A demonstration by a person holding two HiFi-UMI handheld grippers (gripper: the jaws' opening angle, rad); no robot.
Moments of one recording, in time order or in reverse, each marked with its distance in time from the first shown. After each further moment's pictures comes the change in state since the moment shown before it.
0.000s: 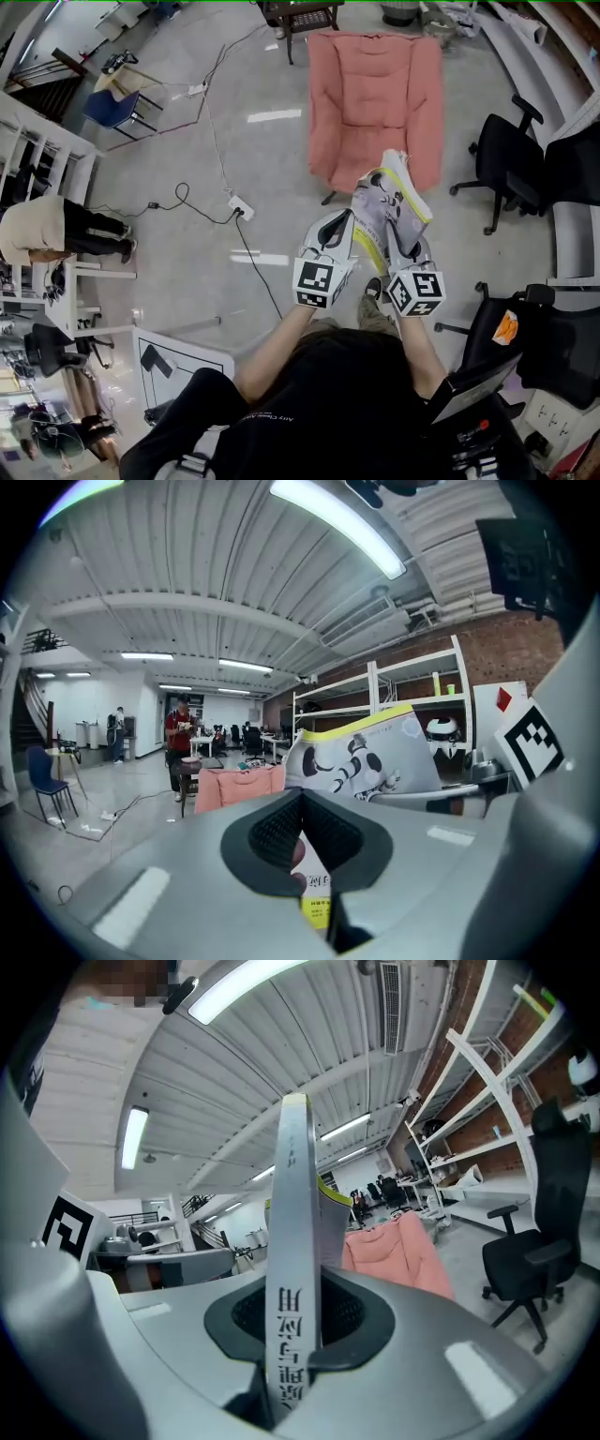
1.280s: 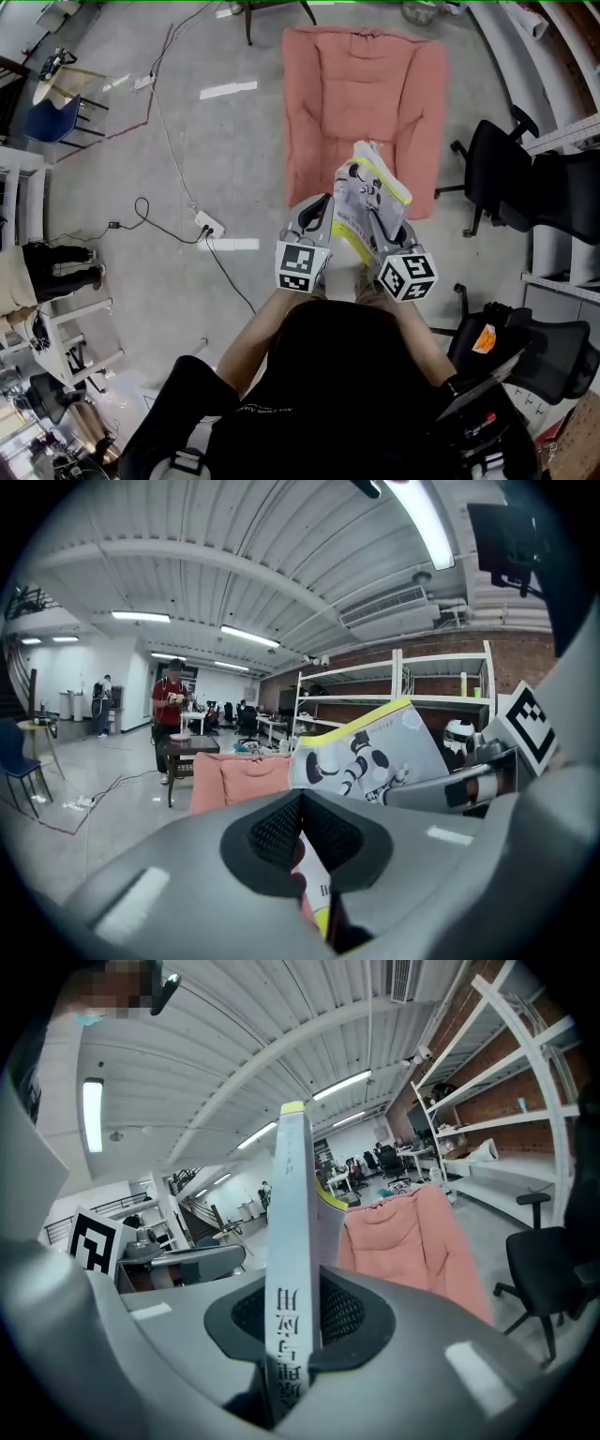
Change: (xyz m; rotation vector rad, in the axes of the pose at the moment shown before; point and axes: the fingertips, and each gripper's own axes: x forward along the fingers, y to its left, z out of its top) left arm 0.245 0.219 -0.025 -0.098 0.118 -0.092; right arm 0.298 -0.062 0.014 0.020 0.223 -0.048
